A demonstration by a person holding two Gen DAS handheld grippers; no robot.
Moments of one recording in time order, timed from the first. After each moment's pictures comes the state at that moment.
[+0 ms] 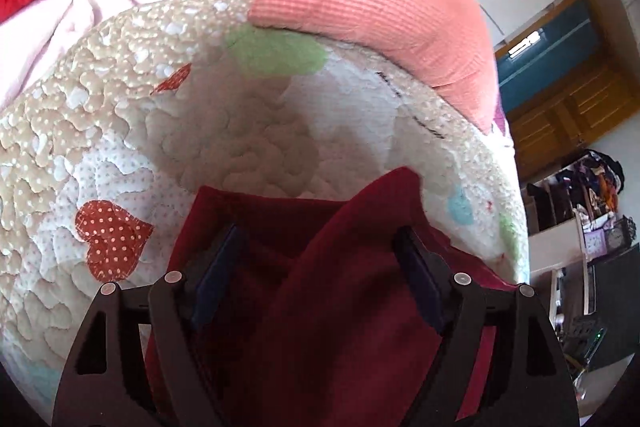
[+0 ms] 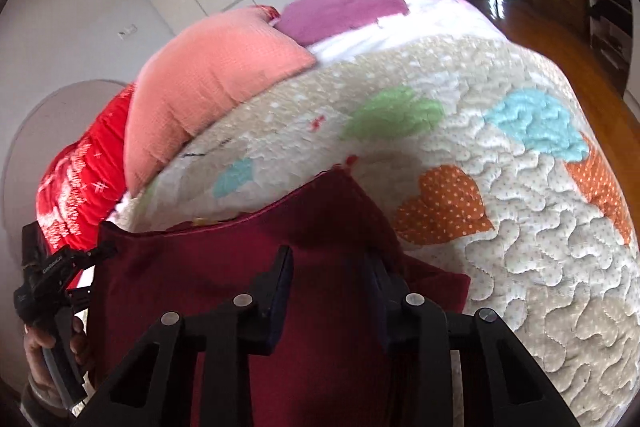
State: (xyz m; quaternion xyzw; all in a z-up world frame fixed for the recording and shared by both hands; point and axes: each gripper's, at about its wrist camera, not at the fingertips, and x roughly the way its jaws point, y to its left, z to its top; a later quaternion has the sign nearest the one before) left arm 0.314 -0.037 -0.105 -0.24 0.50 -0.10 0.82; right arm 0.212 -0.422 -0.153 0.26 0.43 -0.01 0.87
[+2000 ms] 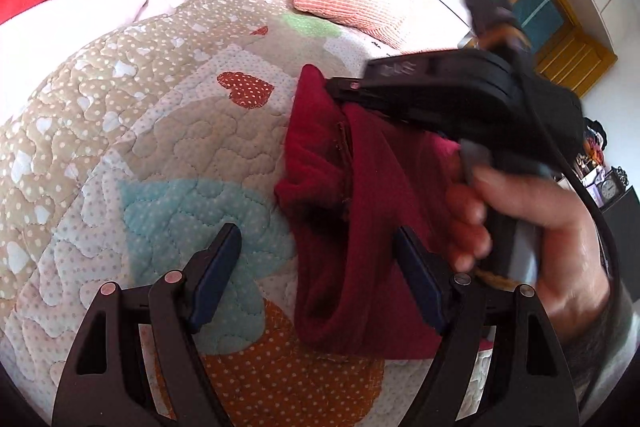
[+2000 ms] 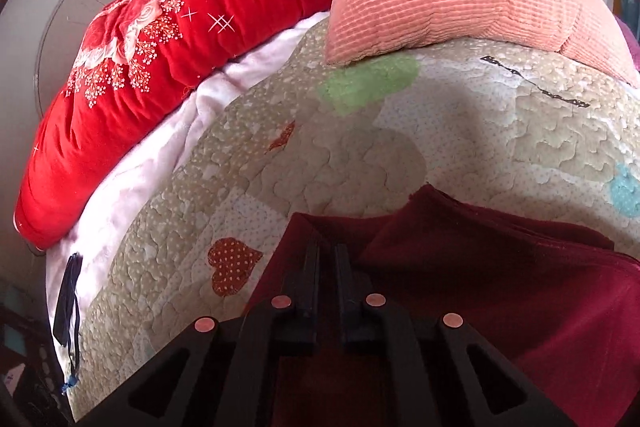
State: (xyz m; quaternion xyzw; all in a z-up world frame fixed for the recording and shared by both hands) left arm 0.146 0.025 -0.106 -0.20 0.45 -0.15 0.86; right arm 0.305 -0.111 -0.139 0.08 0.48 0.19 0.85
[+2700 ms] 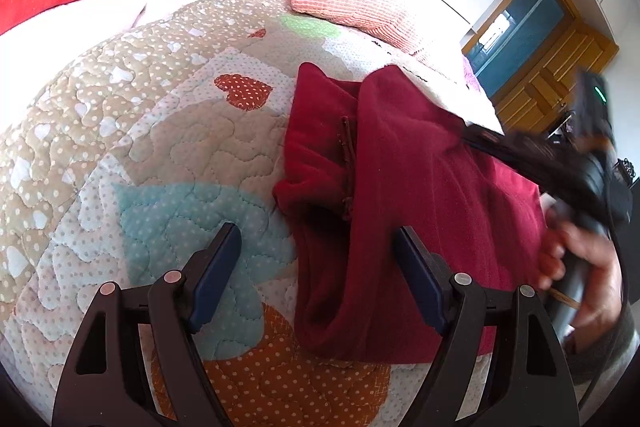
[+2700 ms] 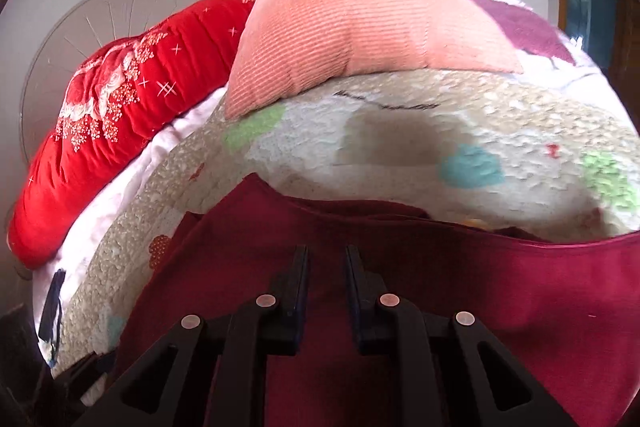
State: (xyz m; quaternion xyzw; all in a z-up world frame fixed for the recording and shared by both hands) left arm 0.159 0.015 -0.114 -0.18 0.44 -0.14 0.87; right arm 0.245 -0.260 -0.111 0.07 0.42 0.05 0.90
